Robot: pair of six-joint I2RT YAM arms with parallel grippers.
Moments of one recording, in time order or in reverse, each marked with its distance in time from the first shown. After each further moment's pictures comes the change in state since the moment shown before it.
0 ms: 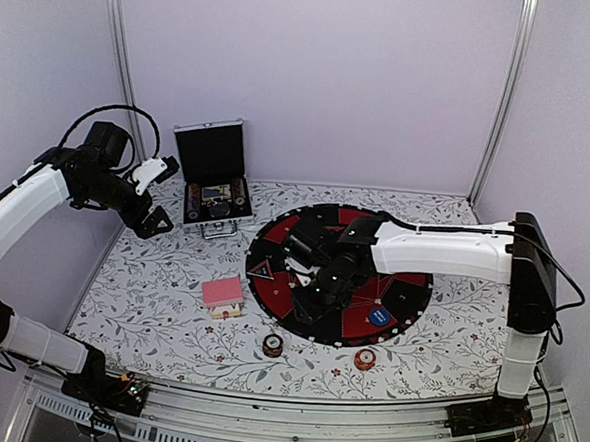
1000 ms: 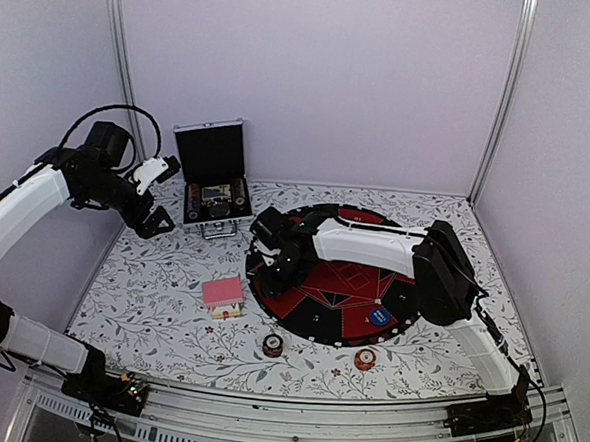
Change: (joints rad) left arm -0.007 0.000 -0.001 0.008 0.008 0.000; right arm -0.100 0.557 0.599 0.037 -0.007 -0.107
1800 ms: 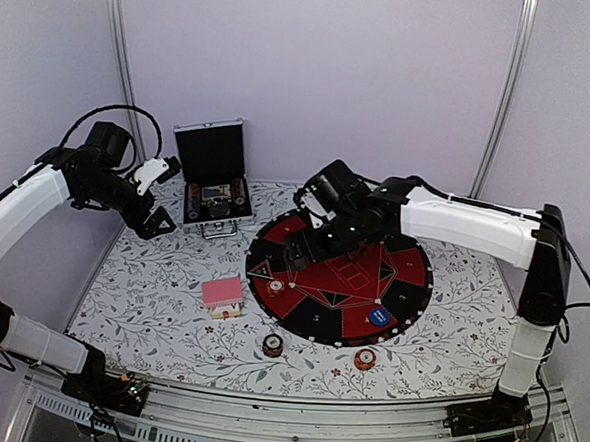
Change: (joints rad) left arm -0.003 0.000 0.000 -0.005 0.017 0.000; right arm -0.039 -0.523 -0.397 0.085 0.029 0.060
